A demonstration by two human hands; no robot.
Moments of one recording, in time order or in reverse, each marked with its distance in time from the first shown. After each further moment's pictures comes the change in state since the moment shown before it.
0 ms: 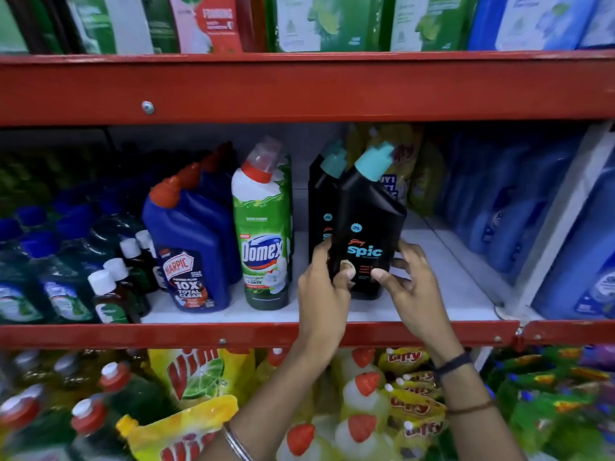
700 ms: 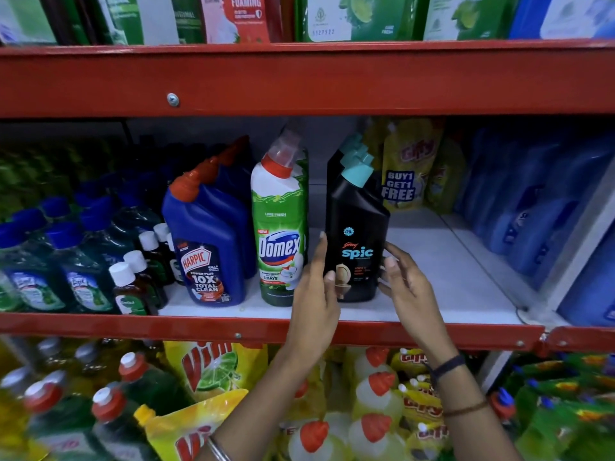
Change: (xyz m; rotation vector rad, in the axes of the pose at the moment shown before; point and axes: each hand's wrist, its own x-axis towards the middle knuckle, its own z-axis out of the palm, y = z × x) left_hand -0.002 -0.027 -0.029 0.103 -0.109 0.116; right_hand -0.002 0.014 0.028 0.126 -0.072 0.125
